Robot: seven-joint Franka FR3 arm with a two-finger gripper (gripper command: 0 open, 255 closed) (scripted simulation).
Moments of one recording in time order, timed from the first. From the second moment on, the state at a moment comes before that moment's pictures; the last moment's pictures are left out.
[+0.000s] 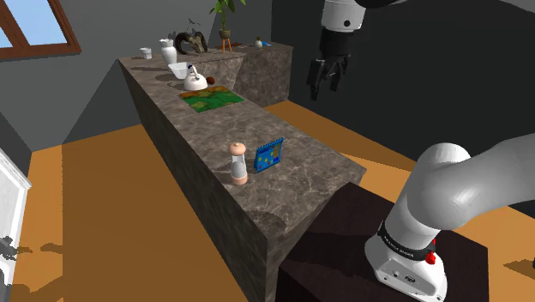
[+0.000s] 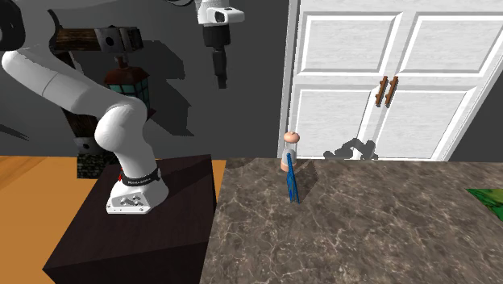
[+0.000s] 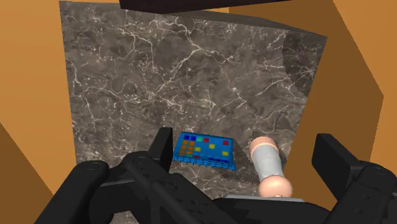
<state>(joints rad) 0.01 -0.77 -0.02 -2.33 -0.05 1.62 0.11</state>
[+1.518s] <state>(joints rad) 0.27 -0.23 -0.46 -2.42 -0.13 2.34 -1.03</state>
